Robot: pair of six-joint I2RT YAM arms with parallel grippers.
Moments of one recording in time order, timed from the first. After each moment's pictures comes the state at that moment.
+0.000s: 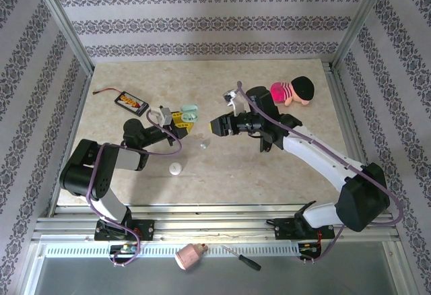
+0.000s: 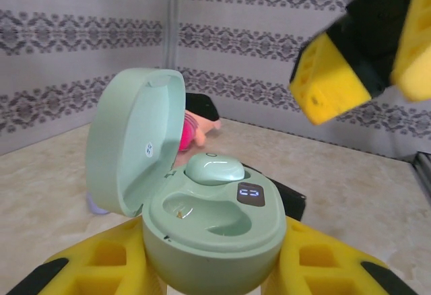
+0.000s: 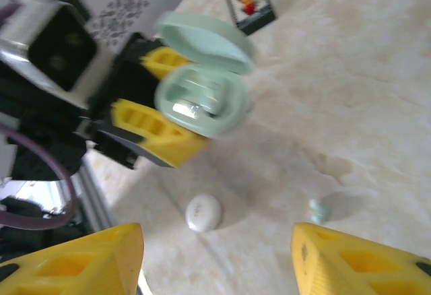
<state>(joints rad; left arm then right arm) -0.17 1.65 0.48 1.29 0.89 -0.16 0.55 1.38 1.06 -0.28 -0.53 0.35</state>
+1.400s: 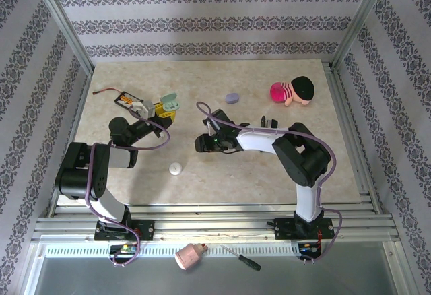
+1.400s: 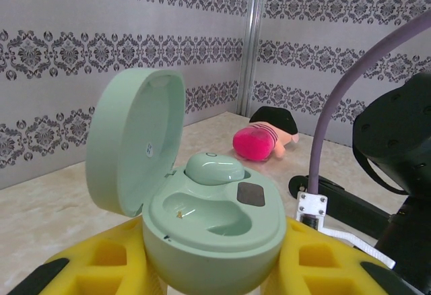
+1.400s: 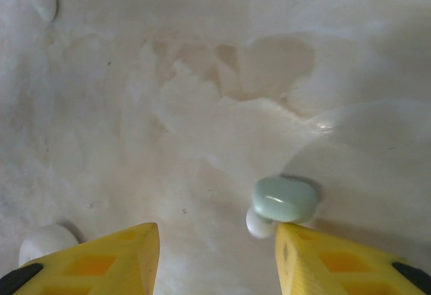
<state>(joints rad) -0.01 1.62 0.48 1.29 0.83 -0.16 0.71 1.93 1.13 -0.15 -0.29 0.60</state>
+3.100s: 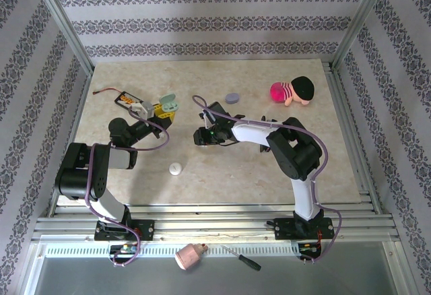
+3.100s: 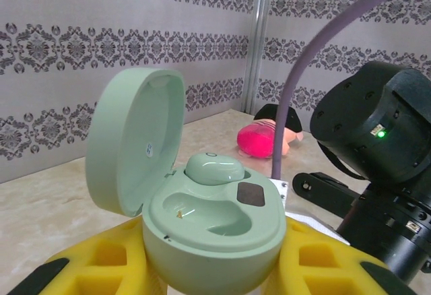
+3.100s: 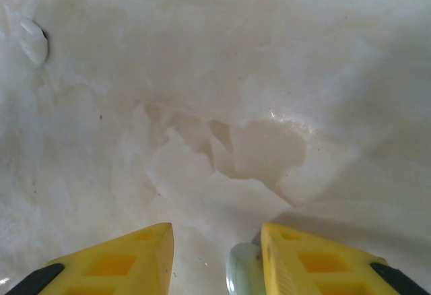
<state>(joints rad) 0.00 1.62 0.47 1.29 0.82 -0.16 0.70 2.03 1.29 -0.25 -0.29 0.52</state>
